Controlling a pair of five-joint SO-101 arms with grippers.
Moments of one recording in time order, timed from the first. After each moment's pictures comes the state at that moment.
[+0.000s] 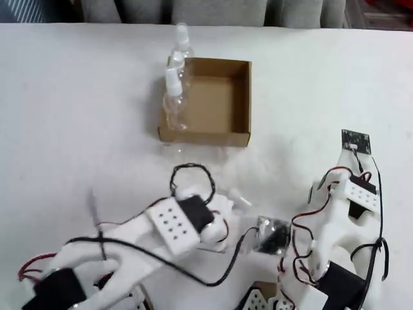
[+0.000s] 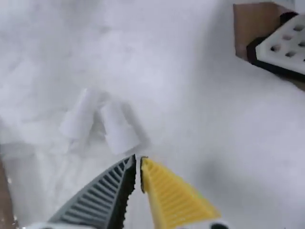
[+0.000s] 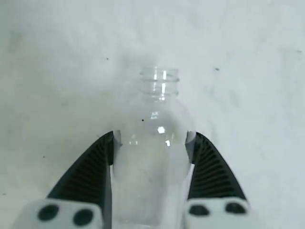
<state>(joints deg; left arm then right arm) 51.2 -22.6 42.9 65.6 -43.4 26.5 -16.3 53.5 46.5 17.8</state>
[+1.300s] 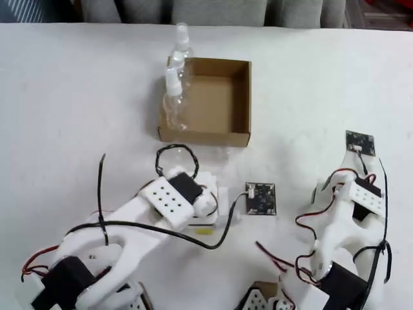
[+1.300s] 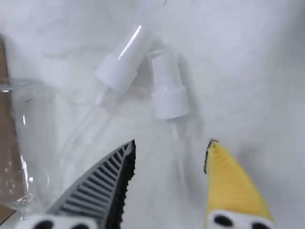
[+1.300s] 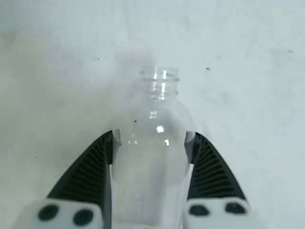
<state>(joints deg) 39.5 -16.0 42.9 58.1 -43.5 29.6 -16.4 53.5 46.1 19.1</state>
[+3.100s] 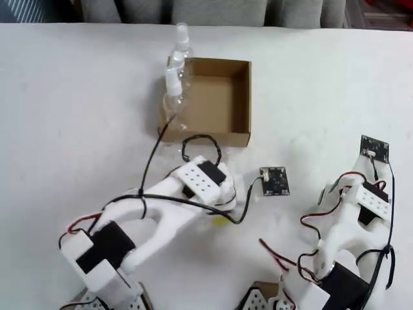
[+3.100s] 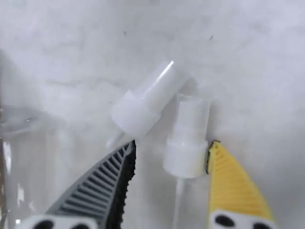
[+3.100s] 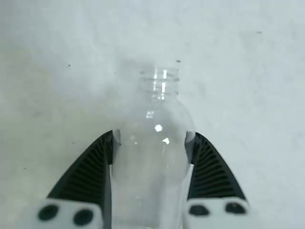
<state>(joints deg) 39.6 6.5 29.9 51.4 -37.1 32.8 -16.3 53.5 45.4 16.1</state>
